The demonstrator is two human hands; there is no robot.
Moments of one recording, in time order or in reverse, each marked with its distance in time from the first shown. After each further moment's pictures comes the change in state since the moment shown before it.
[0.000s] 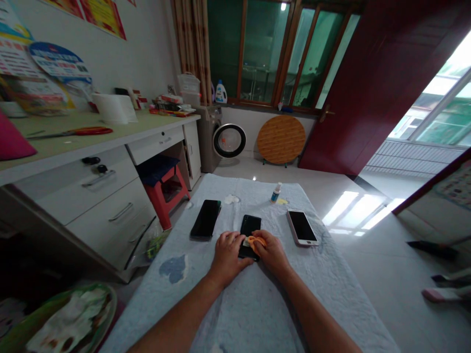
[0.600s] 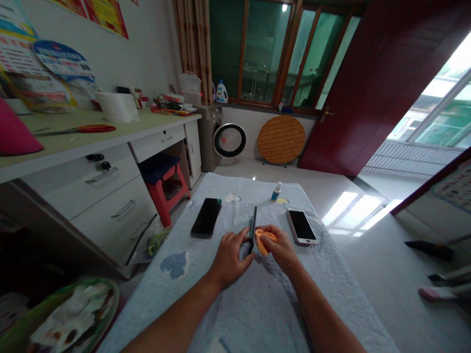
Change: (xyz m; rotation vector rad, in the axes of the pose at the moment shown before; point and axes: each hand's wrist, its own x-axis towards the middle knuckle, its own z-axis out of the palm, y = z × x) left_hand -0.012 0.015 -0.012 -0.199 0.060 0.123; right_hand -0.006 -0.013 -0.021 0.590 -0.072 0.195
